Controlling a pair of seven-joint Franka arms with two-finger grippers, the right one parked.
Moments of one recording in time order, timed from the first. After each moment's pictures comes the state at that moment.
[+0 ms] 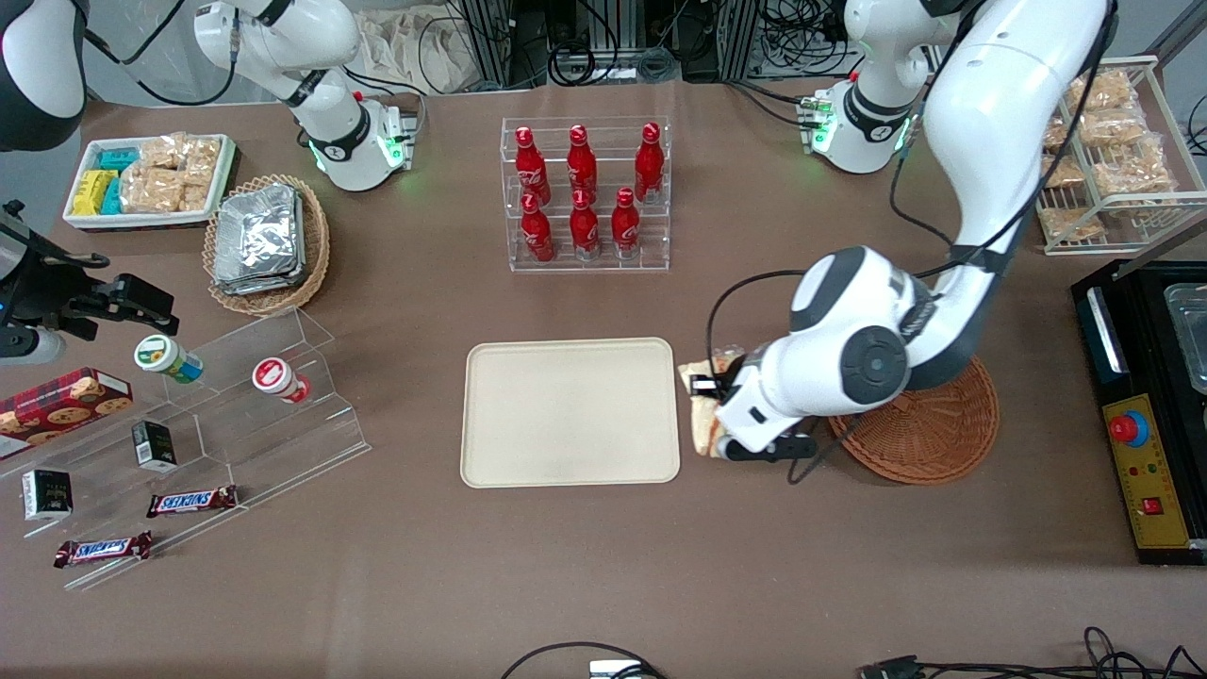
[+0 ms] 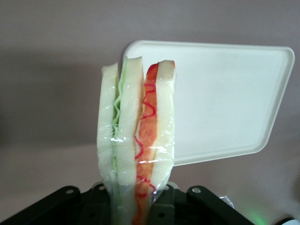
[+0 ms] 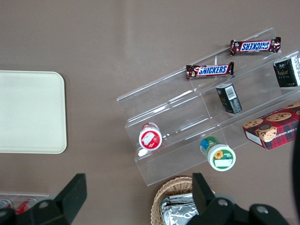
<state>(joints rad) -0.04 0.69 -0.60 -1.39 -0.02 1.94 -0.55</state>
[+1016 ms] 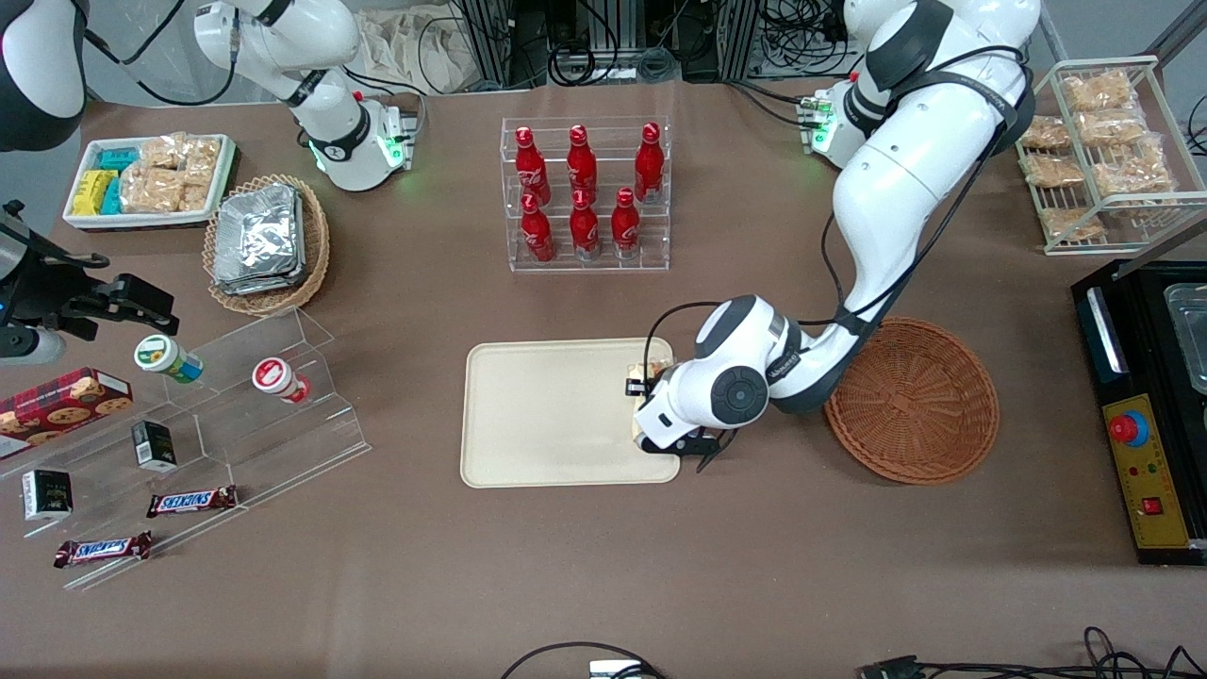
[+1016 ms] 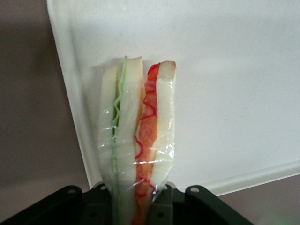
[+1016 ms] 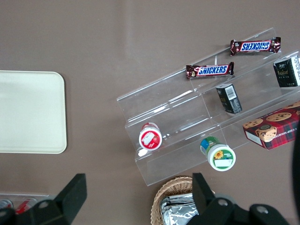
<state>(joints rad) -0.16 0.93 -0.57 -1.38 0.07 2.09 -0.56</state>
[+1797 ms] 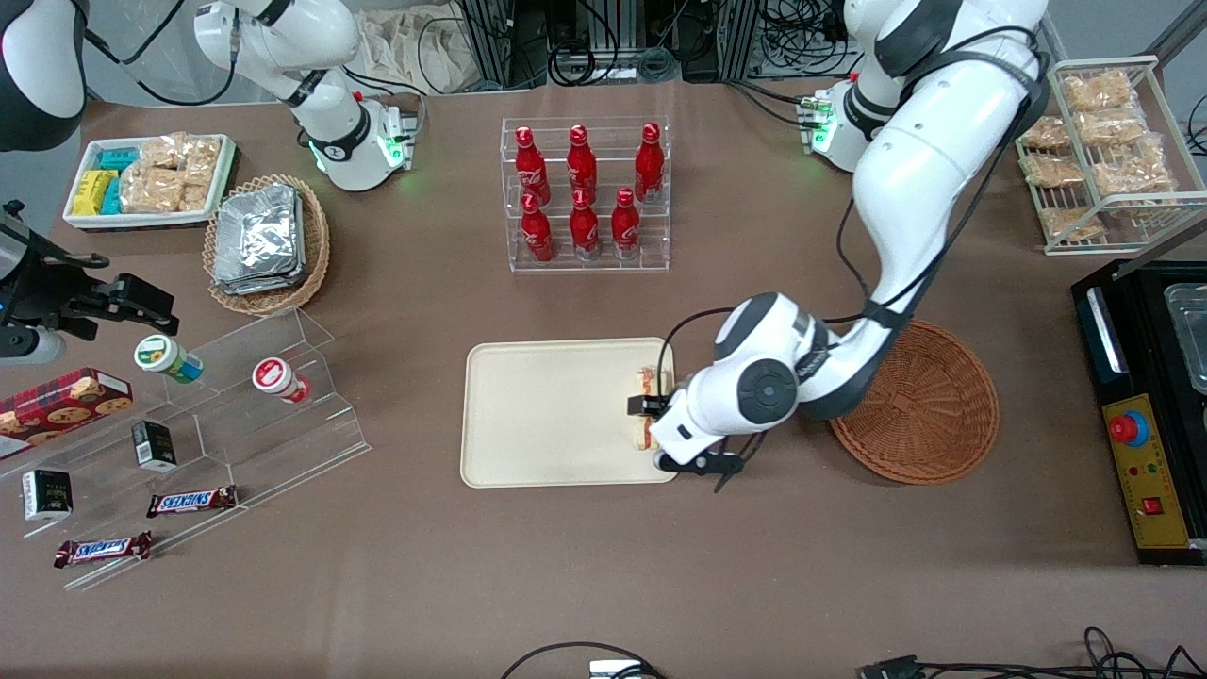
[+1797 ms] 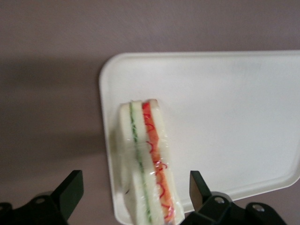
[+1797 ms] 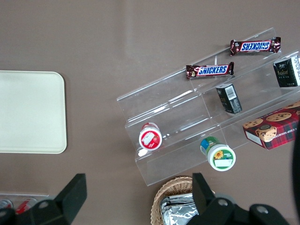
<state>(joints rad) -0.11 0.83 -0.57 -1.33 0.11 2.04 -0.56</state>
